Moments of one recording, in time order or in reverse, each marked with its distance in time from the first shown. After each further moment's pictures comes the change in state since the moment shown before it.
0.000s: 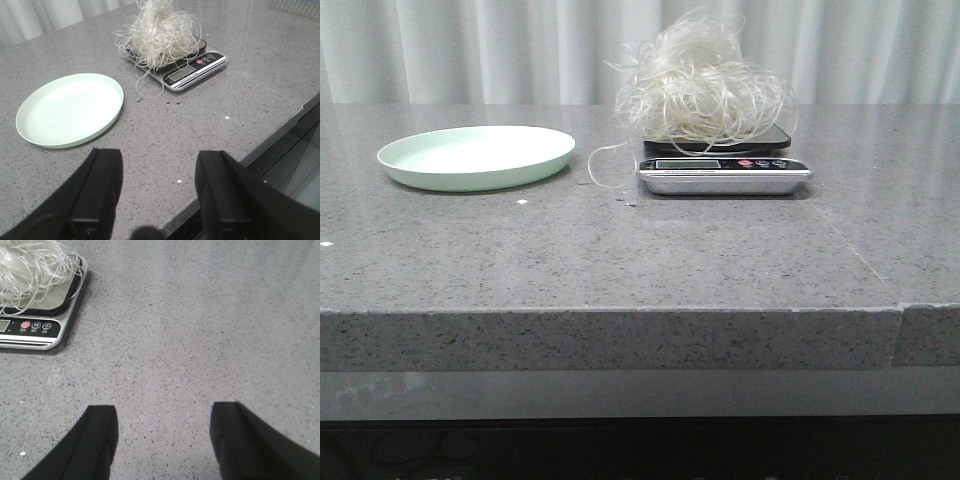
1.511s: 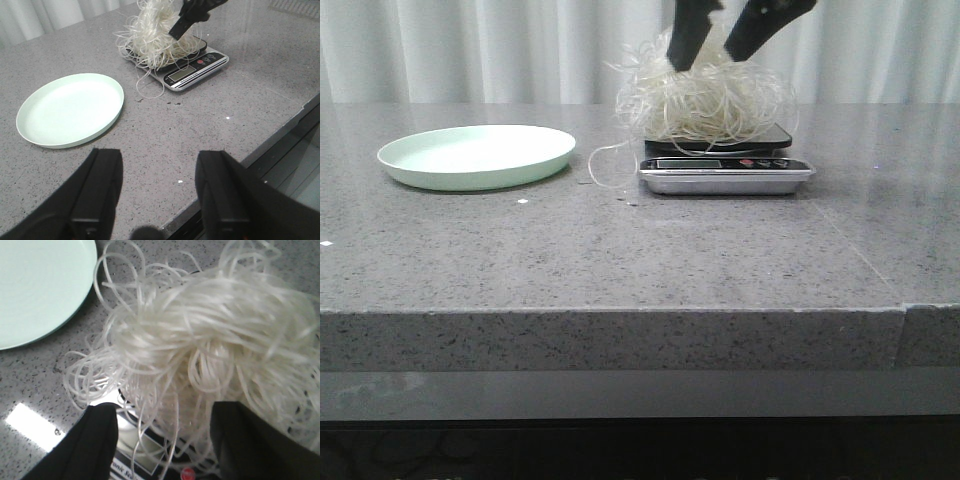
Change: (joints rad) left arm 0.000 0.000 0.000 -0.005 0.000 0.000; right arm 0.426 1.209 -0.996 0.072 0.146 -0.152
